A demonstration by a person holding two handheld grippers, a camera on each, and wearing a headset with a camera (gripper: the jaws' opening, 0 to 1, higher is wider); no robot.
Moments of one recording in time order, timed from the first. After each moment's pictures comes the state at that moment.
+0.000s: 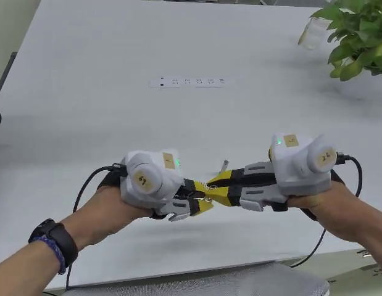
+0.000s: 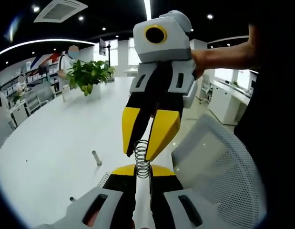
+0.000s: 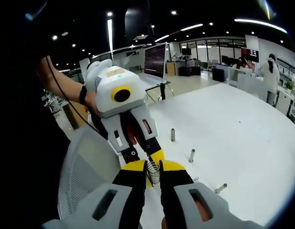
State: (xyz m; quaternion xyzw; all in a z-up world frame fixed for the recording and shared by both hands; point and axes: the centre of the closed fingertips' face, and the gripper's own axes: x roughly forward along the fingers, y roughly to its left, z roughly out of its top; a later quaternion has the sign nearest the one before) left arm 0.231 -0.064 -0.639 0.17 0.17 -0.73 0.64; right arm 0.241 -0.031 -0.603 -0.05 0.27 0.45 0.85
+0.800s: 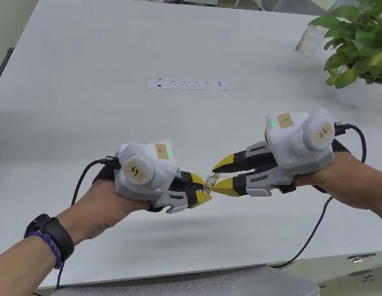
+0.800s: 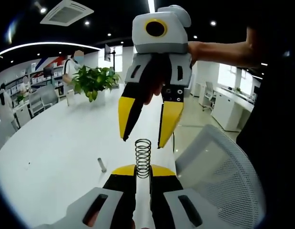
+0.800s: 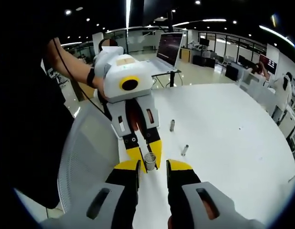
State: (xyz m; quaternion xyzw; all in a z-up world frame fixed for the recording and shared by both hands) left arm 0.238 -0.067 -0.628 0.16 0.16 -0.73 0.65; right arm 0.240 -0.053 -0.592 -0.18 0.32 0.49 0.79
